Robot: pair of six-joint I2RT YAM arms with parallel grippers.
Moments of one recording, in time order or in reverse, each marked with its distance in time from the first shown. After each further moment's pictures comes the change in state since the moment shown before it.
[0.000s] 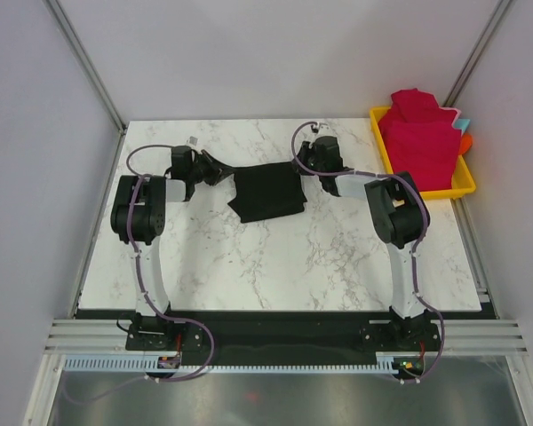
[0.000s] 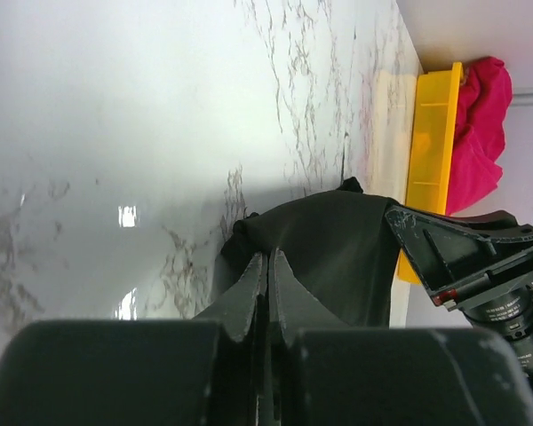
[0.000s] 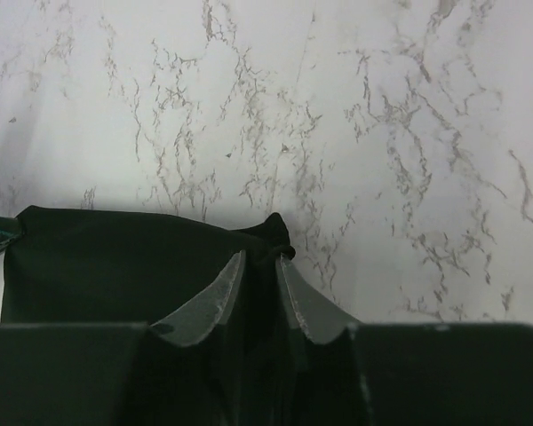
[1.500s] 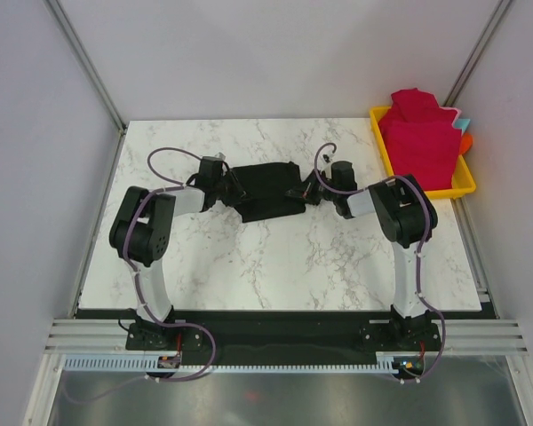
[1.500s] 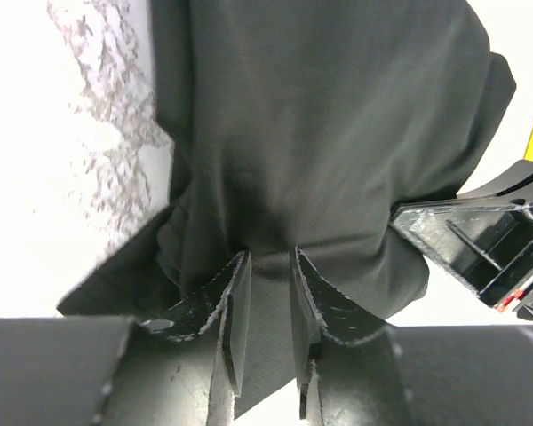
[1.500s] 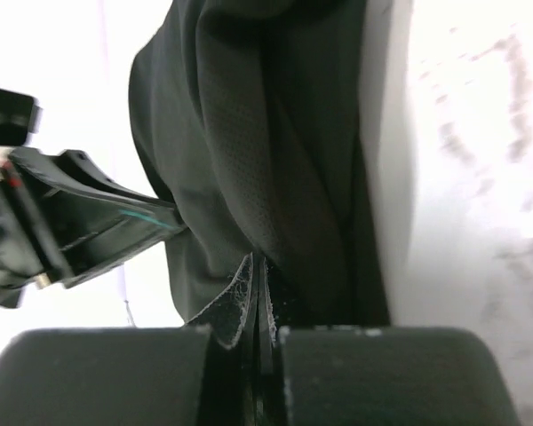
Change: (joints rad) left arm -0.229 -0.217 -0.115 -0.384 -0.257 0.135; right arm -0.060 0.002 -0.282 0.216 -0.478 0.478
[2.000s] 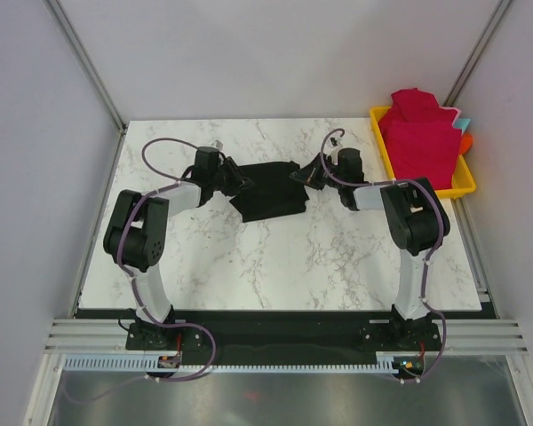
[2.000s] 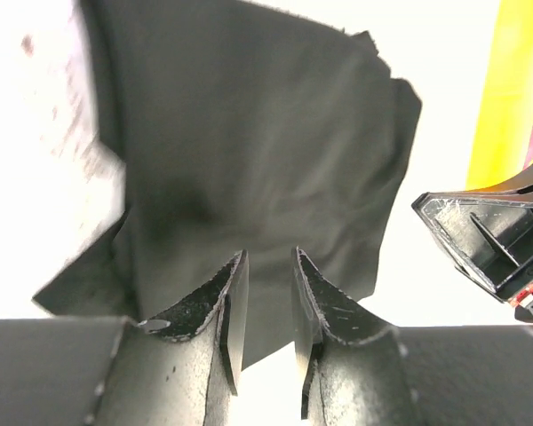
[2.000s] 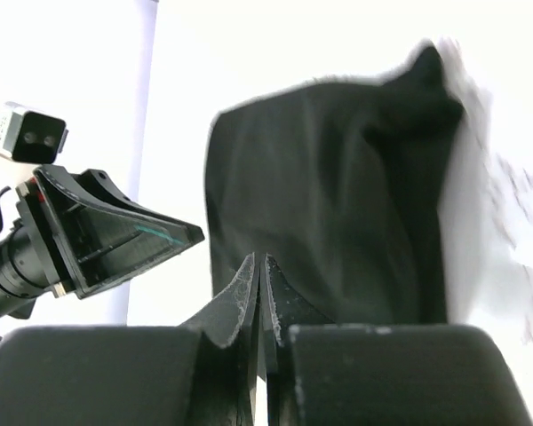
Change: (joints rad) left arm 0.009 -0.053 0.038 -0.008 0.021 -0.010; right arm -0.029 -0.114 0.005 0.010 0.037 -0.018
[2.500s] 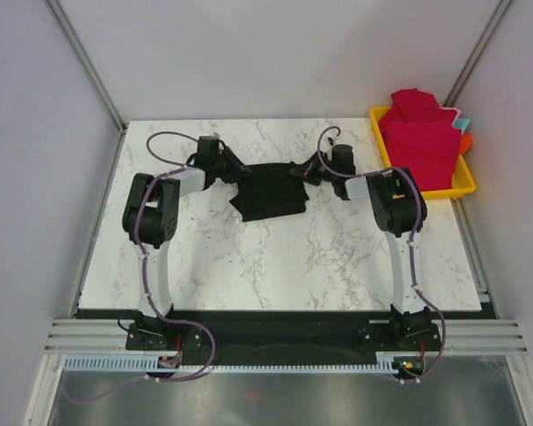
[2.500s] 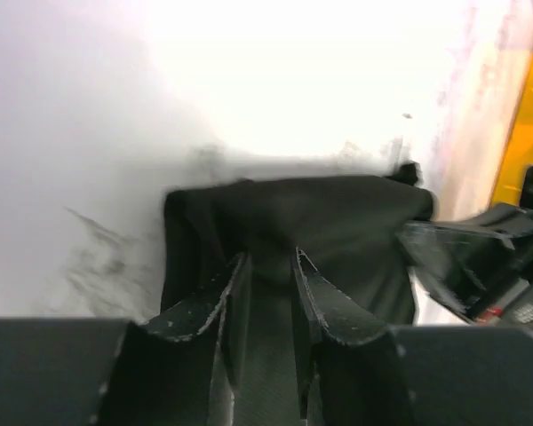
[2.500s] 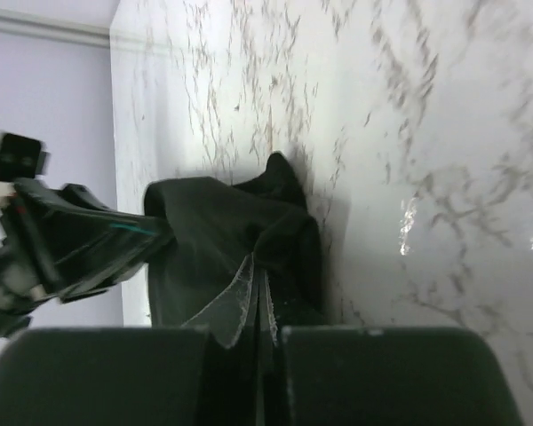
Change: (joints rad) left arm 0.053 0.255 0.287 -0.024 -0.008 -0.031; right arm -0.031 0.301 0.303 -0.071 0.015 0.053
